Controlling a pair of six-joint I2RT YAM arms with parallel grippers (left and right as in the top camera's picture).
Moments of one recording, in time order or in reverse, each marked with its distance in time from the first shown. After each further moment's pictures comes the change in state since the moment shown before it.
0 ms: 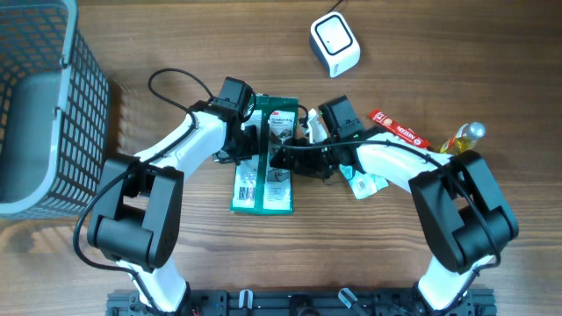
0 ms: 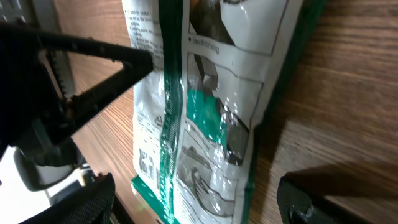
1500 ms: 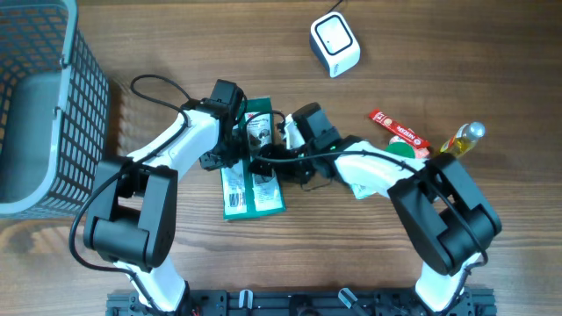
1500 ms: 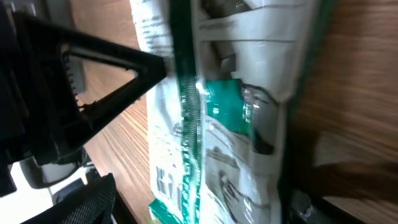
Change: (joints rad) left arm 0.042 -0.005 0.000 -0.118 -0.120 -0.128; right arm 0.149 0.039 0.010 0.172 0.050 0.159
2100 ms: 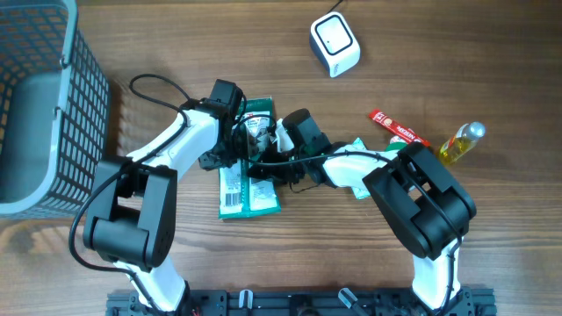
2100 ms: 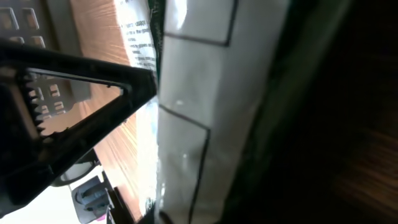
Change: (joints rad) left arm 0.004 0.000 0.001 -0.006 -0.010 0.004; right arm 0.023 0.121 0.004 0.179 -0.038 0.089
